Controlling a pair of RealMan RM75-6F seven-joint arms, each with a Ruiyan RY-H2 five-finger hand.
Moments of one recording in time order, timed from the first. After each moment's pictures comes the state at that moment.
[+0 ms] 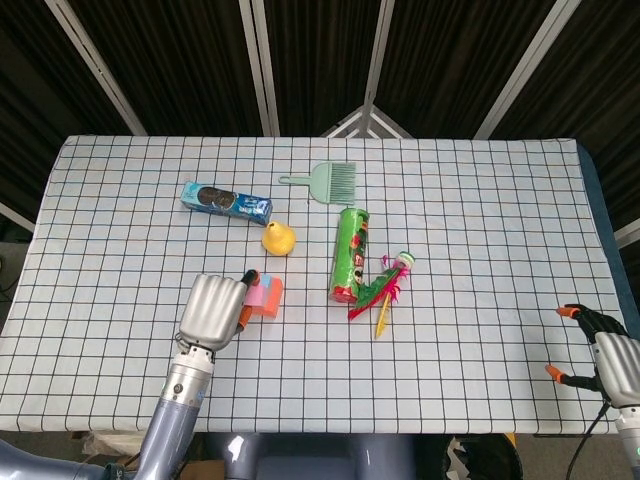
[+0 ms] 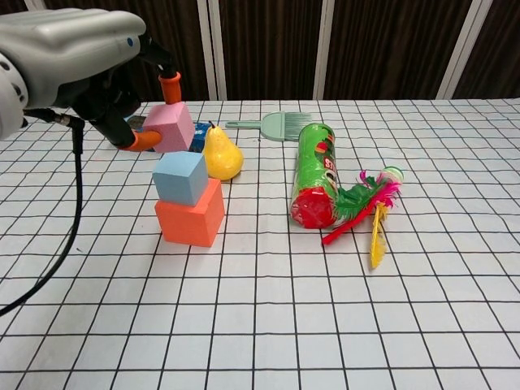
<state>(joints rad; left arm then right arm) -0.60 -1.69 -0.31 -2.17 0.99 1.49 1.31 0.09 -1.01 0.04 -1.62 -1.43 1.32 0.26</state>
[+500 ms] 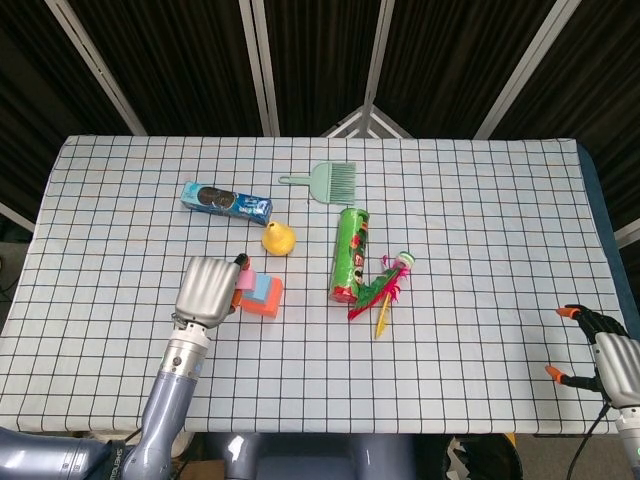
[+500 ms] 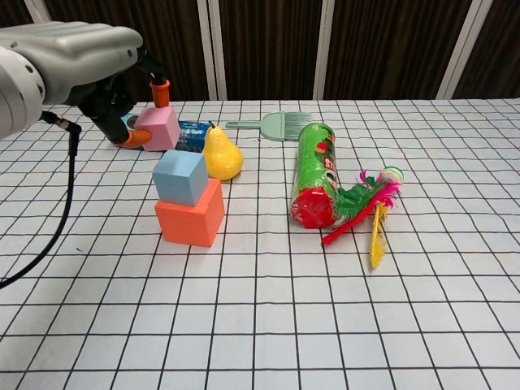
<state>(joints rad) -0.68 -1.63 -0.35 -2.06 0.84 1.44 1.25 0.09 -1.00 0.04 -1.62 -1.42 1.32 0.27</state>
